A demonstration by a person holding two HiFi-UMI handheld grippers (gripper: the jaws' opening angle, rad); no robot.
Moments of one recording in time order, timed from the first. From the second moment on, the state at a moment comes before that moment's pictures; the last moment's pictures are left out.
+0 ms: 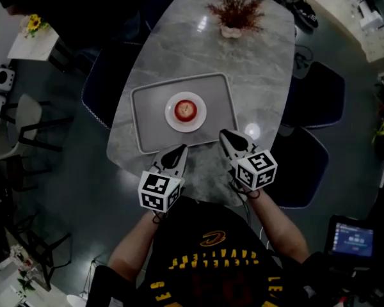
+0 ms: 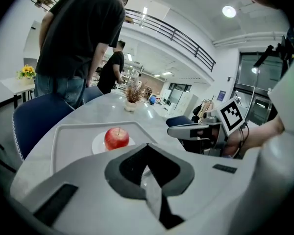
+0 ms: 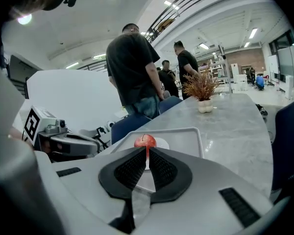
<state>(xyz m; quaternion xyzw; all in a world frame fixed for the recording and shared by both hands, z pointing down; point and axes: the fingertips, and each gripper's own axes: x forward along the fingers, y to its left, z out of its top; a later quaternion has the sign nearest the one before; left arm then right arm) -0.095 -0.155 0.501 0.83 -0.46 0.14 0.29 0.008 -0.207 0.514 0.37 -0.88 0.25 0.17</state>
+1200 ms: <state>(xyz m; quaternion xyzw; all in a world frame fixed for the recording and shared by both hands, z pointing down) 0.019 -0.047 0.376 0.88 -0.45 0.07 0.16 0.080 -0.068 0.387 0.38 -0.91 0.14 0.05</state>
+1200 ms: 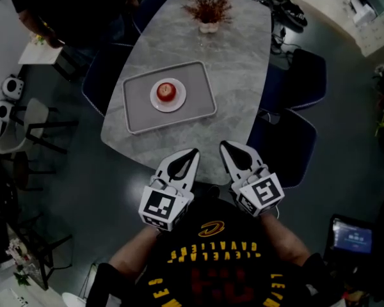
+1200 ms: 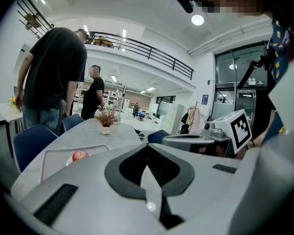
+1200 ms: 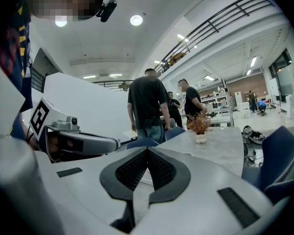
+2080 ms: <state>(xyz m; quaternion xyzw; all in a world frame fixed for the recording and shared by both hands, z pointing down) 0.063 -0.019 0.341 0.89 -0.44 0.06 0.10 0.111 -0.035 0.350 0.36 -0.93 0.08 0.03</state>
